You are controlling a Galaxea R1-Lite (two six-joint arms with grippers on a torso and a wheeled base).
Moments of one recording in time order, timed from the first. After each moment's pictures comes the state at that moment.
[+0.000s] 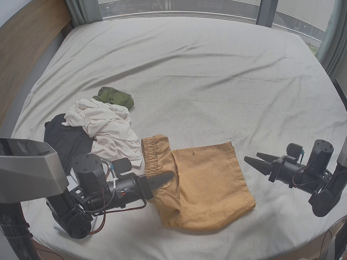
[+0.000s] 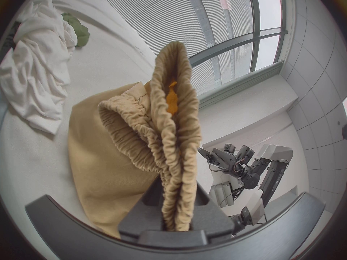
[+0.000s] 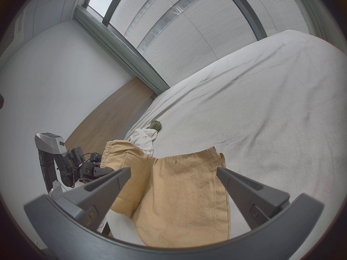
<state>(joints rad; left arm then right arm) -0.54 2.12 -0.45 -1.55 -0.49 -0.70 0.21 1.94 -0.27 -1.54 0.52 0.36</state>
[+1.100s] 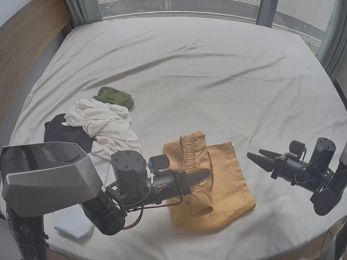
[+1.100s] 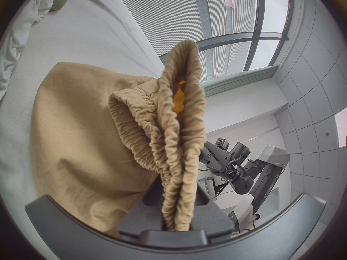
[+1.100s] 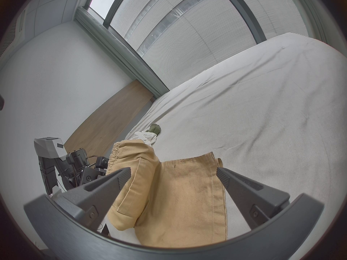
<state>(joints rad) -0.68 2.24 -0.74 -1.43 -0.48 -0.81 0.19 1.92 -0.27 -1.54 0.52 0.37</state>
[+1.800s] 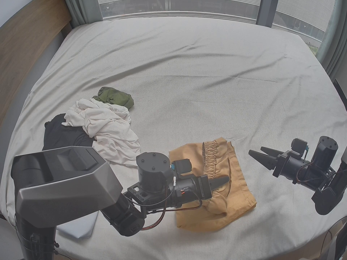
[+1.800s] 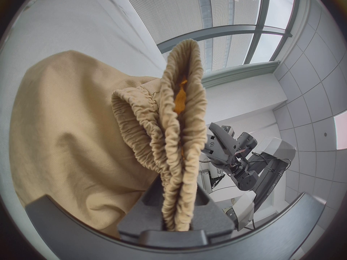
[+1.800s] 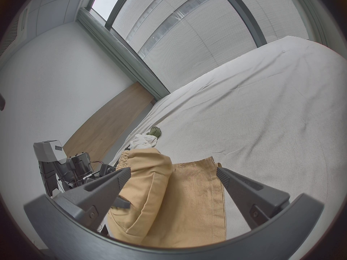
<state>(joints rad) -0.76 2.30 -0.88 -1.30 -0.48 -0.81 0.19 1.90 -0.28 -1.54 0.52 0.37</state>
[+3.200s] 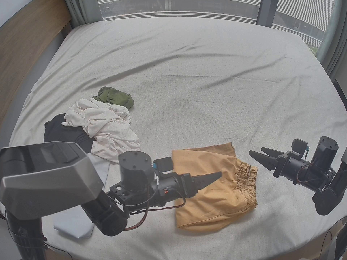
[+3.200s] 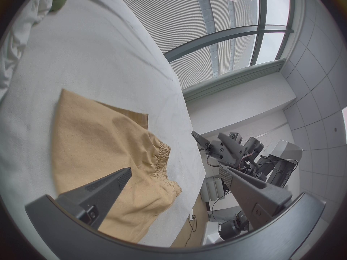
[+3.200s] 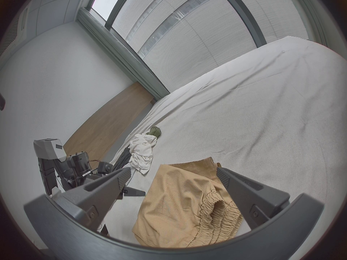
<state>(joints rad) -0.69 2.19 -0.71 -1.32 -0.41 -0.72 0.18 1.90 -0.27 -1.54 0.52 0.37</state>
